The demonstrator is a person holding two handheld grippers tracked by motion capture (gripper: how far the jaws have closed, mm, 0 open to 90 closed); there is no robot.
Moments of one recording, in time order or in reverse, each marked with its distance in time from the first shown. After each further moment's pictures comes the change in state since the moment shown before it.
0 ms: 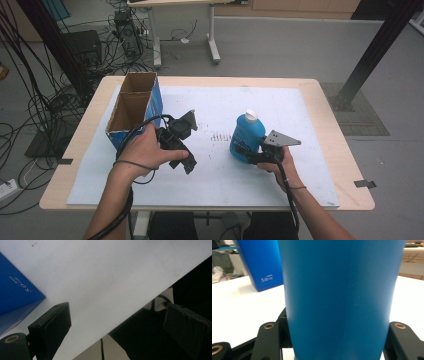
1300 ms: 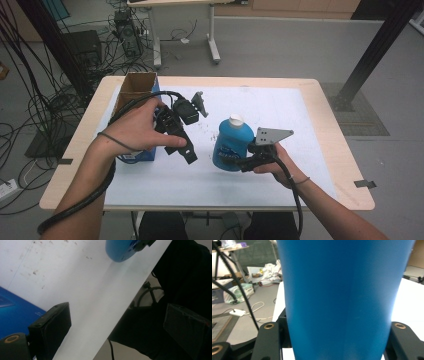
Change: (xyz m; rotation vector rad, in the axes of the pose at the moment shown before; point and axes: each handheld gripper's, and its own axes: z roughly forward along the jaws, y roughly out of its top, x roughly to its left) left arm -0.020 0.008 -0.073 -0.072 -0.023 0.338; right arm 0.042 0.053 0.004 0.028 0.380 -0.083
